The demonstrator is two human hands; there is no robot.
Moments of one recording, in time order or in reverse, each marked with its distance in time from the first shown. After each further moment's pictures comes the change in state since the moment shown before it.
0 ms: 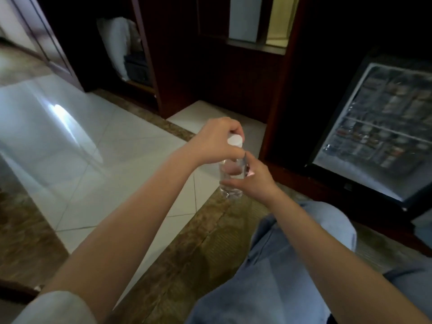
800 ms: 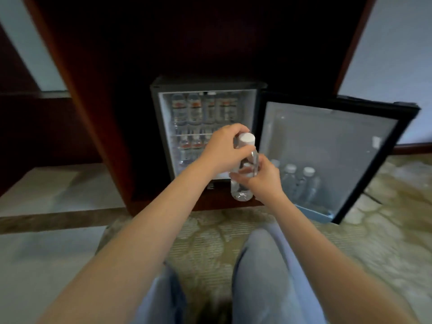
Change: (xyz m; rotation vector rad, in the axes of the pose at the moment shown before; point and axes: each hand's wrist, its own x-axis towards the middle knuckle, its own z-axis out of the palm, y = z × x) left_hand 0.111 0.299 0.207 -0.350 -0.276 0.505; right_hand -0.146 0.153 -0.284 0.050 0.848 0.382
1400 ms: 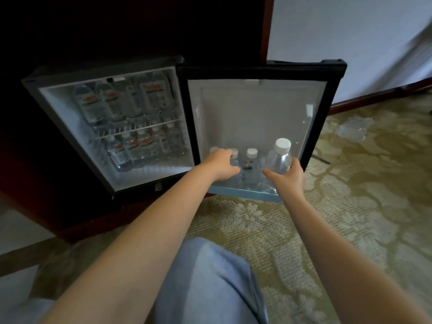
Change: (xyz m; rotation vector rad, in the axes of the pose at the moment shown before) left_hand 0.092 -0.011 0.192 0.347 -0.569 -0.135; right_hand 0.026 0.161 -0.137 0.017 0.511 0.363
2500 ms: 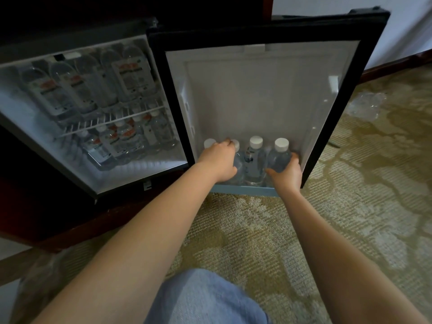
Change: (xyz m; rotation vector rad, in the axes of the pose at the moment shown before) left_hand 0.076 -0.027 0.034 0.374 0.040 0.168; right_hand 0.075 0.061 0.062 -0.159 0.040 0.153
